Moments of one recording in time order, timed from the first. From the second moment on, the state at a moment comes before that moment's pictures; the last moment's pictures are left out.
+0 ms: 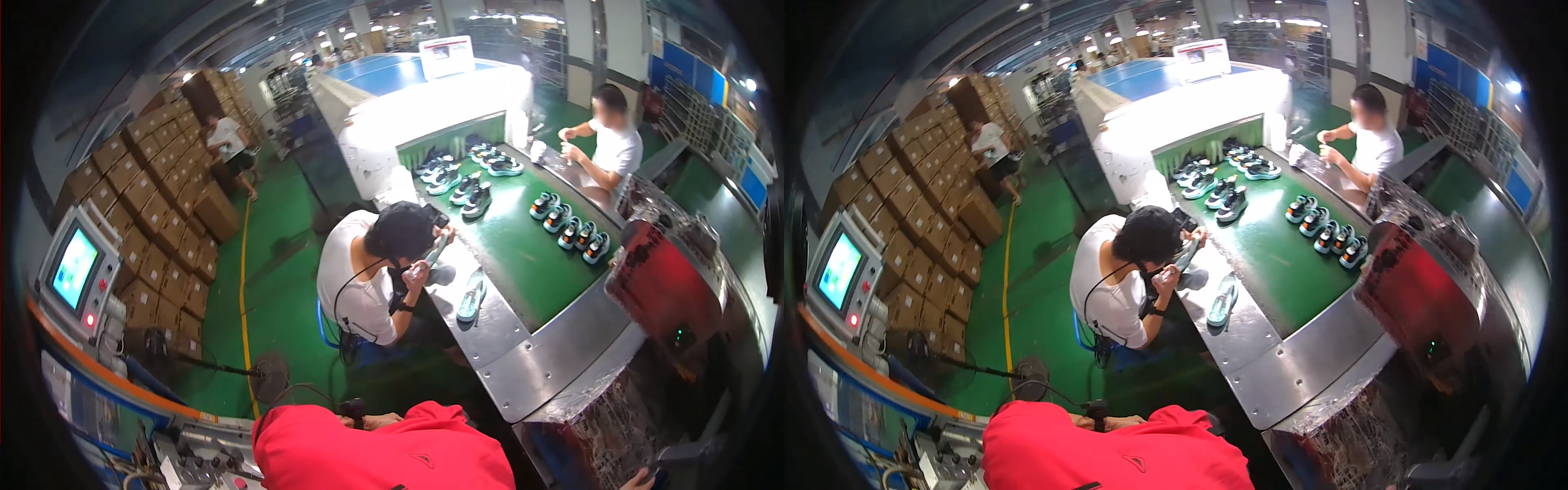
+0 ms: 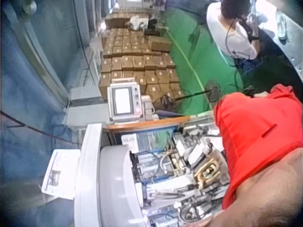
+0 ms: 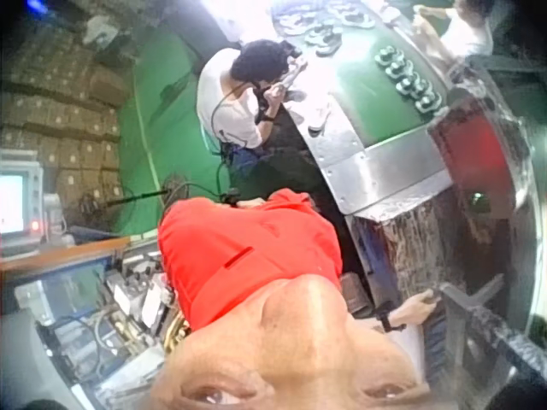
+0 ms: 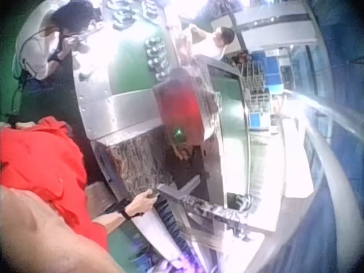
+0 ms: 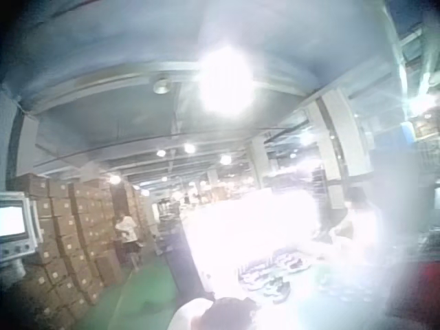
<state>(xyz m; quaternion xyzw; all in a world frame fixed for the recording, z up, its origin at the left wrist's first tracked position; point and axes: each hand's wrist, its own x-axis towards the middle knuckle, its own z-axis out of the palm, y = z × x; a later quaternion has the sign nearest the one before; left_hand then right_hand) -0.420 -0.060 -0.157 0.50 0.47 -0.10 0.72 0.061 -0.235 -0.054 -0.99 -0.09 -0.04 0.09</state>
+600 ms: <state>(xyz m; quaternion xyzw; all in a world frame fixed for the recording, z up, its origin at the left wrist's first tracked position) -0.369 0.018 -0.145 0.52 0.39 -0.18 0.74 0.134 -0.306 0.038 -0.98 -0.03 -0.12 0.15</state>
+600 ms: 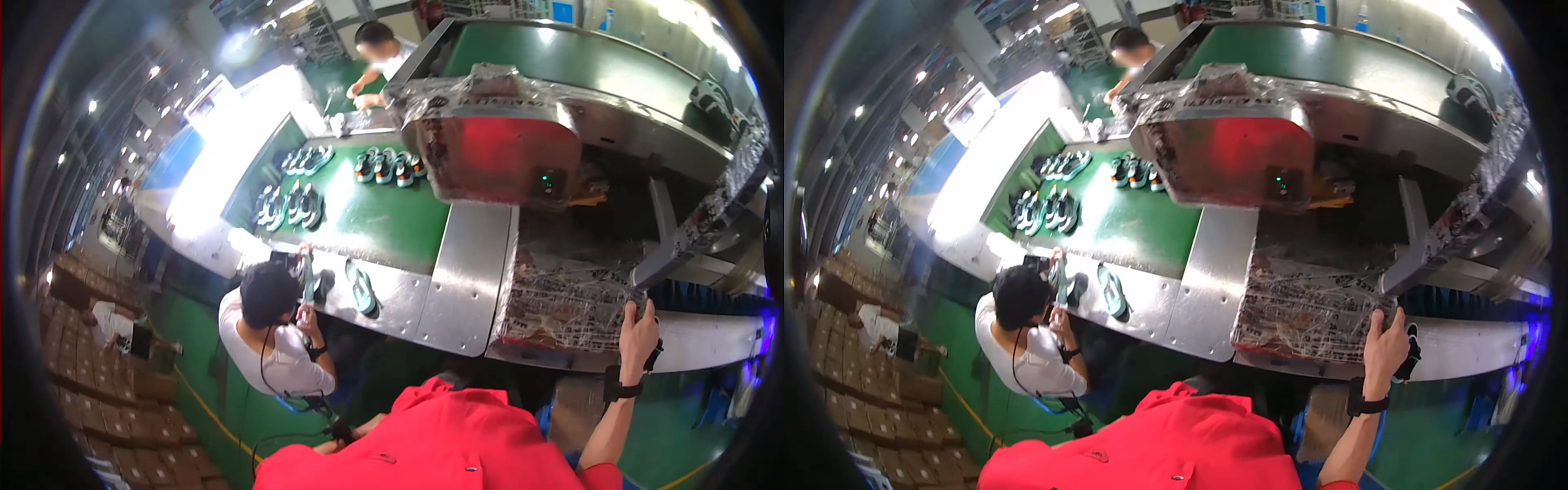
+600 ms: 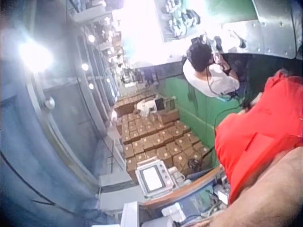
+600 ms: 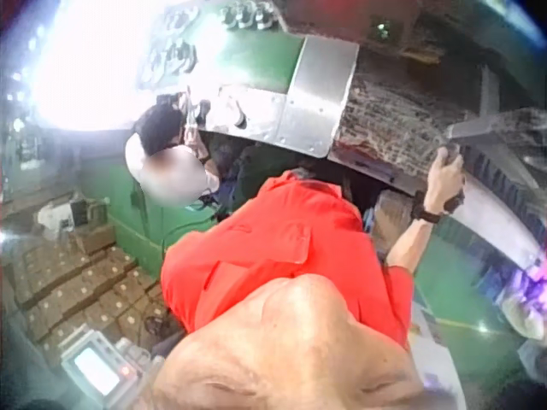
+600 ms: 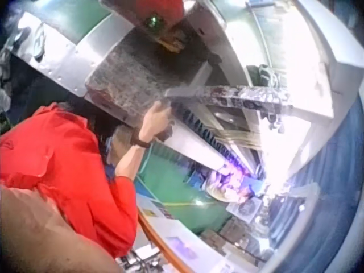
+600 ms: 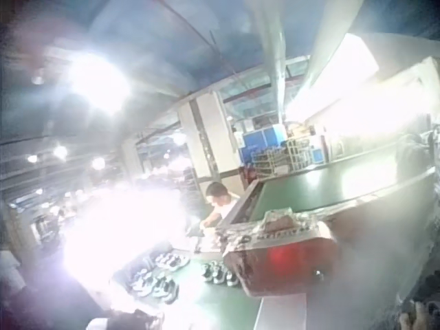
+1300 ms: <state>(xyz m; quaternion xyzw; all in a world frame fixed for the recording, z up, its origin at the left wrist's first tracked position) -0.217 0.134 0.031 0.75 0.24 -0.02 0.61 0.140 -0.319 0.025 -0.98 -0.05 -0.14 0.14</state>
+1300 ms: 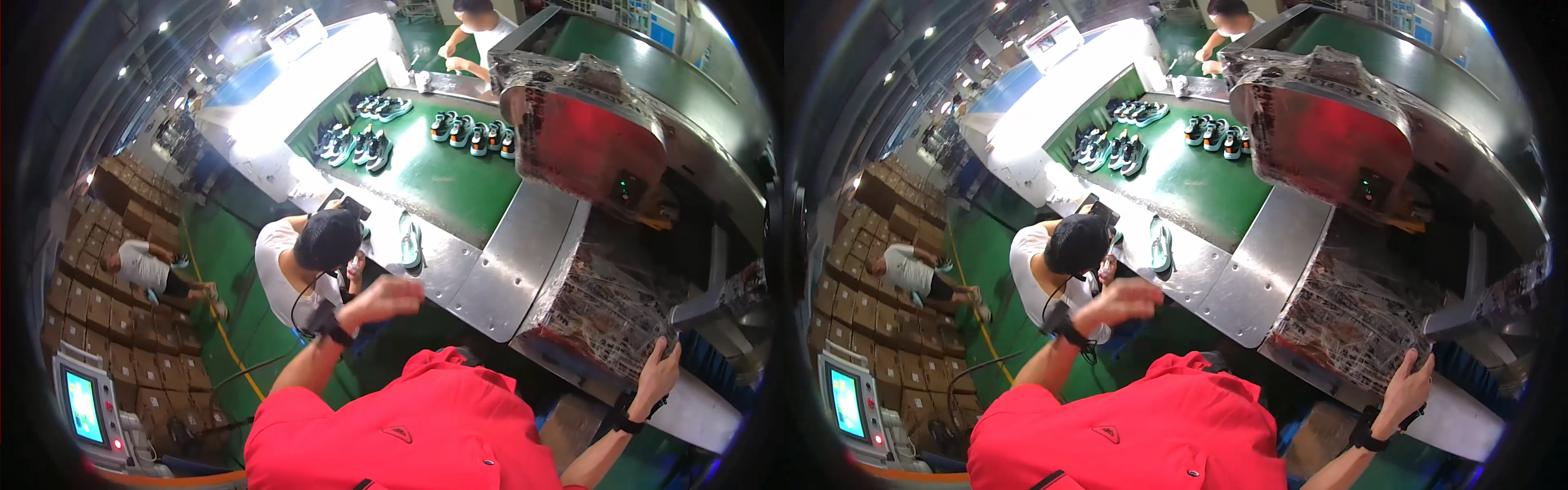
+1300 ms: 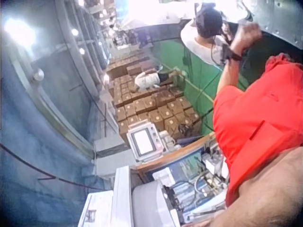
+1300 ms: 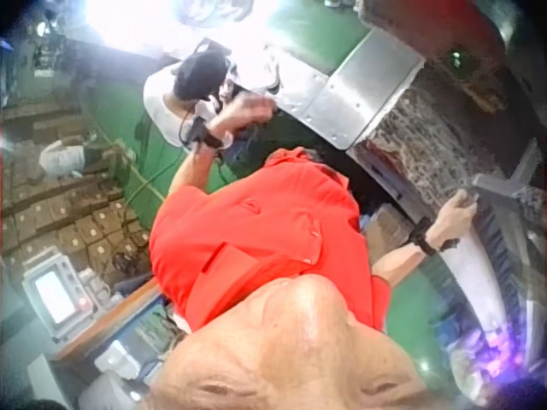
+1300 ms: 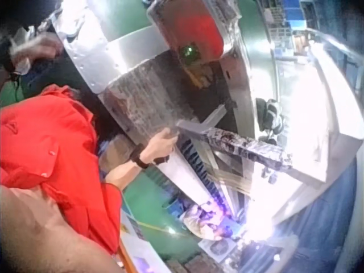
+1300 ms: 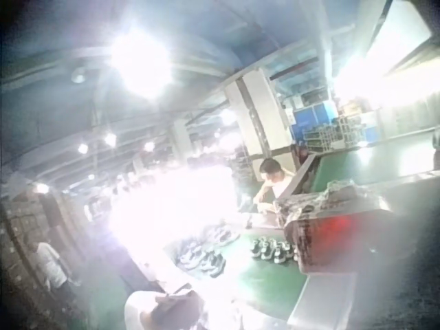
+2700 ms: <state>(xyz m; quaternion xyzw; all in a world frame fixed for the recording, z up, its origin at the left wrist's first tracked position) 0.376 -0.007 0.330 0.95 -0.18 0.15 0.20 0.119 -0.311 0.051 -0.93 0.02 -0.21 0.31</state>
